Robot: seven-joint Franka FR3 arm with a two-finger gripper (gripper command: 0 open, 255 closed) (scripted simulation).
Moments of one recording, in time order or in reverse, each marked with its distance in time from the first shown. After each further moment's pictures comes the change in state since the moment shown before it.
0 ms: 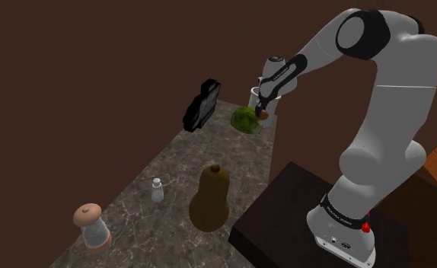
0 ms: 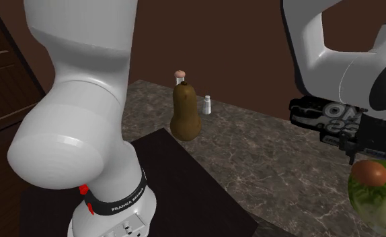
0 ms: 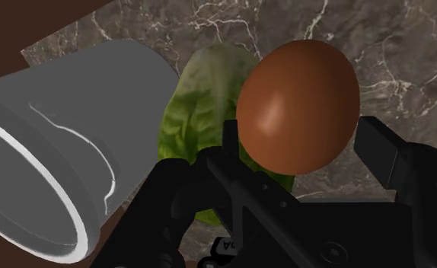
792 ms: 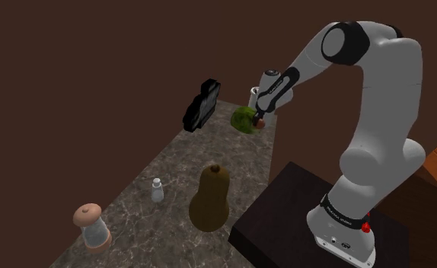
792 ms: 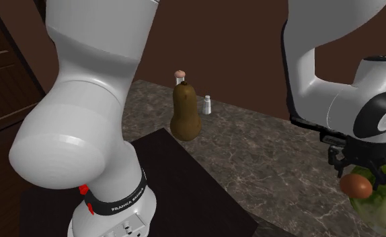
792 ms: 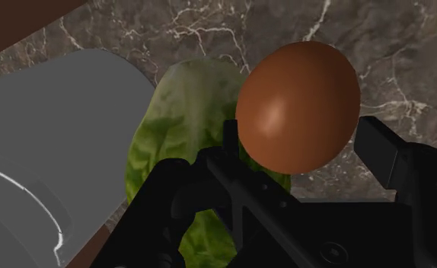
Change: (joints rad) arm 0.017 0.130 -0.028 0.008 -0.039 0.121 0.055
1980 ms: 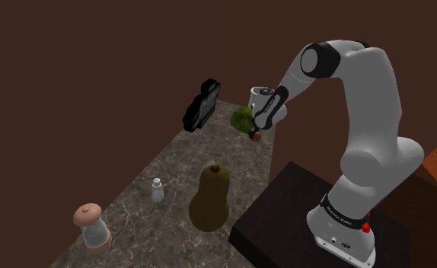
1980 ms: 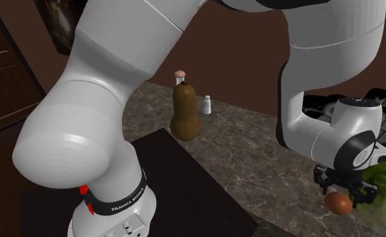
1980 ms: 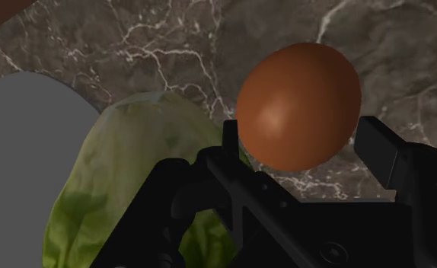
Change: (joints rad) arm 0.036 0.228 -0.052 0.063 -0.035 0.164 0.075
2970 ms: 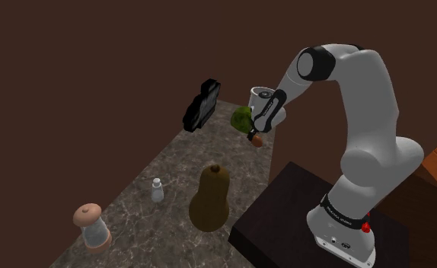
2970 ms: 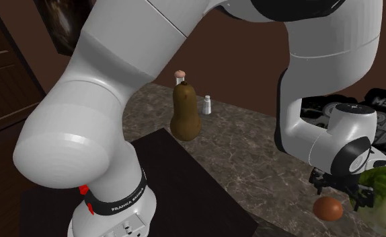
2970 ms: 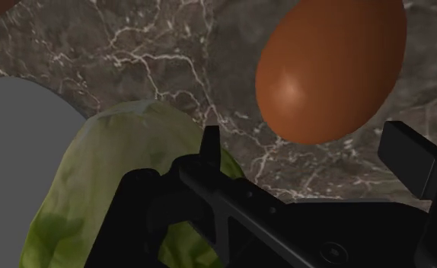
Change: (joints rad) arm 0.006 0.046 -0.008 0.021 -0.002 0.026 0.011
